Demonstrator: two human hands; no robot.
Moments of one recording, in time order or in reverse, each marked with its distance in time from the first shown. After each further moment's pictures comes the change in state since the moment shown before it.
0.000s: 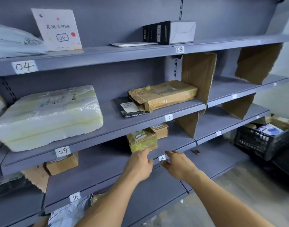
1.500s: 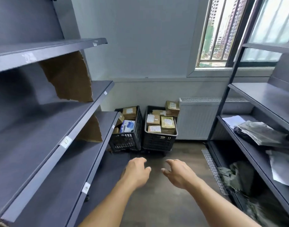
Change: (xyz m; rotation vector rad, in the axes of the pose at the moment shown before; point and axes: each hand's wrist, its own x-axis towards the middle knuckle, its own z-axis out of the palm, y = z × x) left_hand 0.266 0.499 0.281 0.172 -0.587 0.876; right_hand -0.013 0.499 -0.154 0.235 0.366 1.034
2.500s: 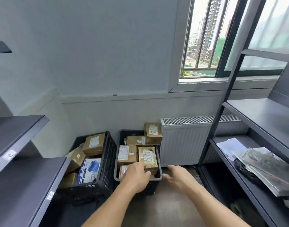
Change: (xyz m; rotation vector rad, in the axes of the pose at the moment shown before) left_hand 0.441 0.167 0.003 -0.053 -0.115 0.070; right_hand 0.395 0.160 -0.146 0.111 -0.005 0.197
